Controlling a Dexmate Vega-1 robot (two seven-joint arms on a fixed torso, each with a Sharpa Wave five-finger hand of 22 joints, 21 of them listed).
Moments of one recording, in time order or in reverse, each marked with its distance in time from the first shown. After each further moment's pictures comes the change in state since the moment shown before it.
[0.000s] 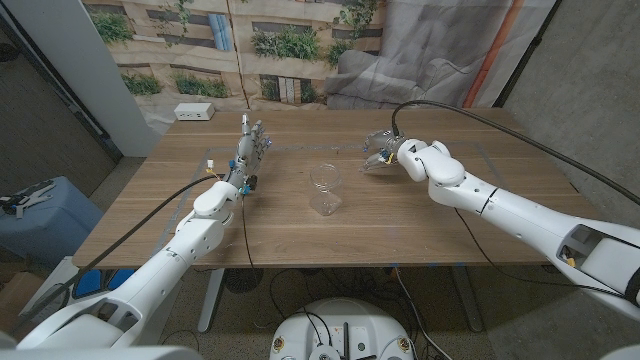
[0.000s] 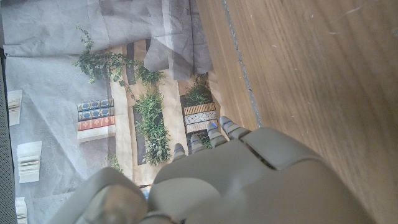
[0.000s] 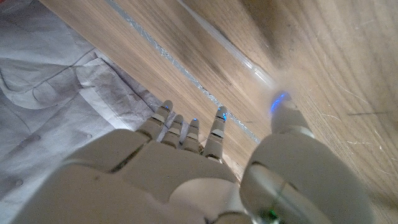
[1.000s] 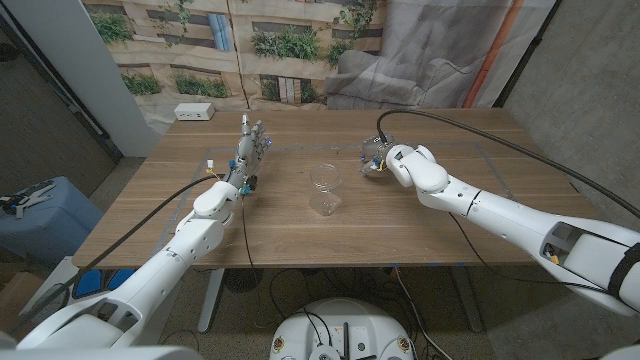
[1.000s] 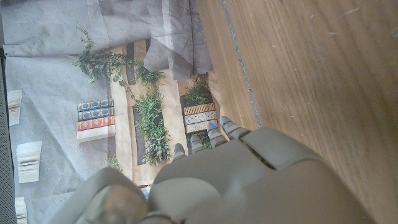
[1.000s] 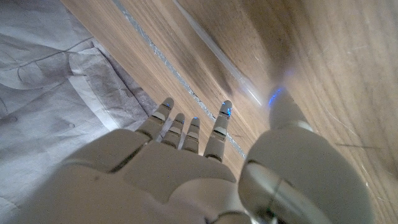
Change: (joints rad) left arm 0.000 0.000 0.000 0.000 -0.001 0.000 -0.001; left_hand 0.000 0.000 0.000 0.000 0.000 0.000 0.000 0.000 0.000 0.000 0.000 0.000 0.000 0.000 0.000 0.000 0.000 0.000 0.000 0.000 0.000; right arm 0.039 0.060 -0.076 0.080 -0.132 0.007 0.051; right_hand 0.054 -0.007 0.004 0.004 0.004 0.110 -0.017 0.050 0.000 0.023 -0.002 0.000 0.000 0.023 -0.012 0.008 0.005 0.027 -0.020 0.000 0.000
